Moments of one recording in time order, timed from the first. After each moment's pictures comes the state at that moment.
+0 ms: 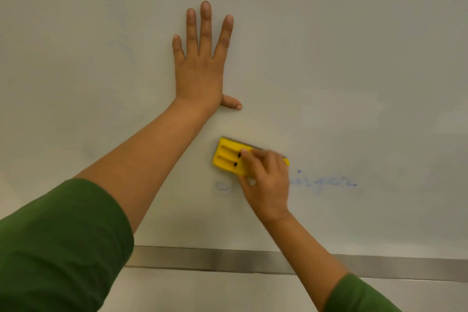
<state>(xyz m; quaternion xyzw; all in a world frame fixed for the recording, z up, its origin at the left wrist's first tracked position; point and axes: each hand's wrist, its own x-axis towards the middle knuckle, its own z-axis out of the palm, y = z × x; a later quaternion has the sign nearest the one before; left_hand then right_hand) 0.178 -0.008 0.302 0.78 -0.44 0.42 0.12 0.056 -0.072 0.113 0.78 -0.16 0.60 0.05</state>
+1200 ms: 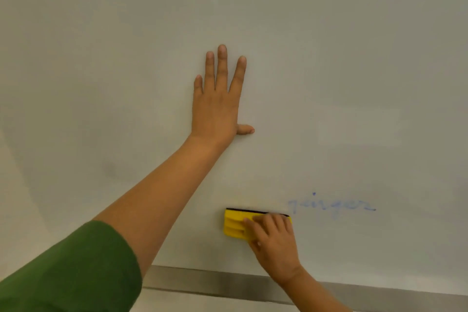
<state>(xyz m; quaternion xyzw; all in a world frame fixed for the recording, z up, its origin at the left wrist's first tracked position) 0.173 0.002 0.288 0.79 -0.47 0.38 0.14 0.048 -0.076 0.028 0.86 -0.14 0.47 0.15</state>
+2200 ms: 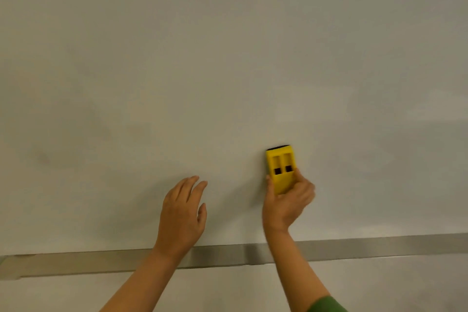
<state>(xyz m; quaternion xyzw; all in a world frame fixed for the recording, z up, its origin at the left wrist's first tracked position) 0.125 0.029 0.064 0.74 -0.56 0.24 0.29 -0.021 -0.109 0.060 0.56 -0.46 0.68 -0.15</state>
